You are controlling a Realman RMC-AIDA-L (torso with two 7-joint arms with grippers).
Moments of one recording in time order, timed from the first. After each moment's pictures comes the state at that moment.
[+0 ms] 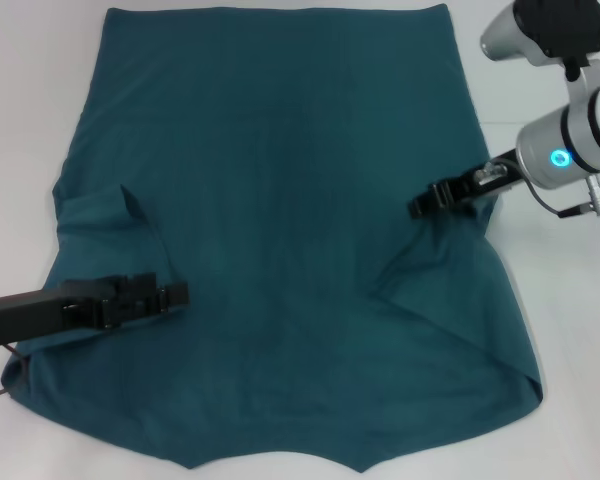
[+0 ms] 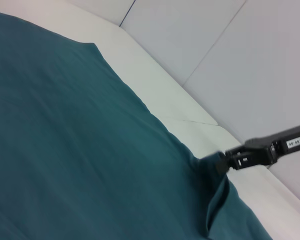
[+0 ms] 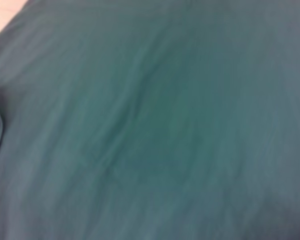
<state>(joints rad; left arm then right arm) -0.44 -2.15 0.48 0.86 2.17 1.60 -1.84 0.97 2.03 -0.94 -0.62 -2.58 -1.09 2.51</state>
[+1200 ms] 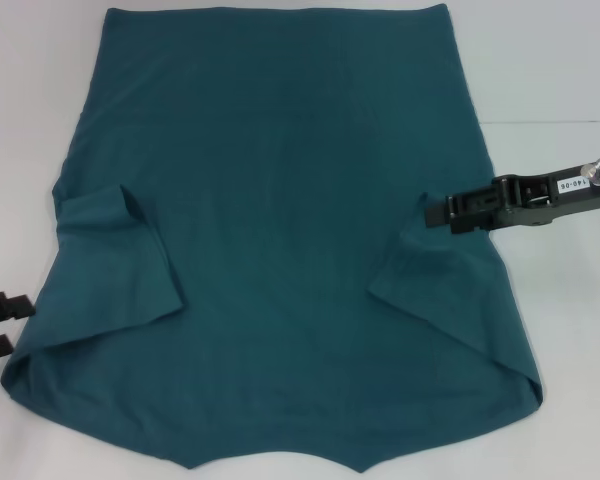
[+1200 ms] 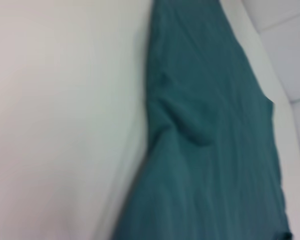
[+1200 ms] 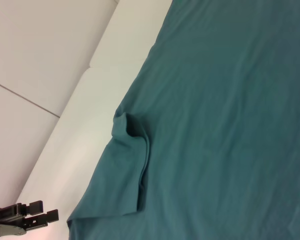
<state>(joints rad) -0.37 -2.08 0.20 0.91 2.37 1.59 -2.48 0.78 1.93 -0.79 -0.68 -2.19 -1.51 2.43</state>
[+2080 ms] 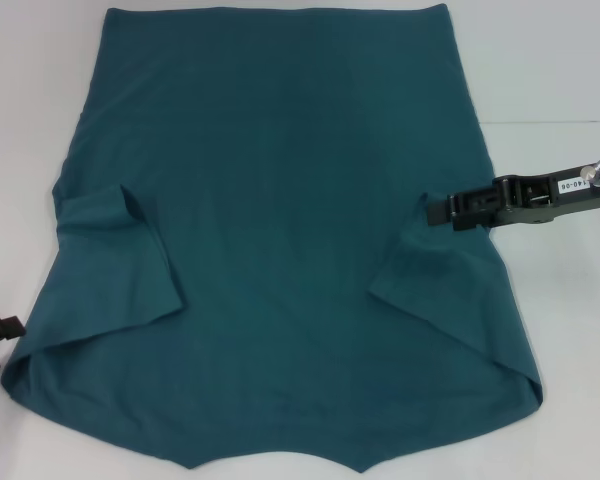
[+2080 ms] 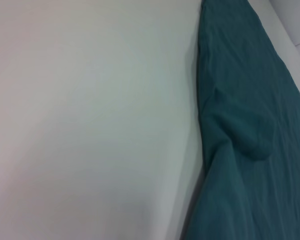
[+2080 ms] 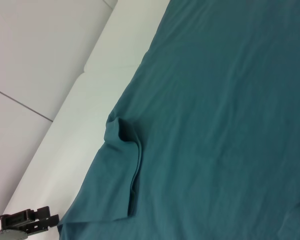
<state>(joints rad) -0.35 -2.09 0.21 0.85 2.39 1.45 -2.38 0.77 1.93 -0.79 -0.68 -2.19 -1.49 2.40</state>
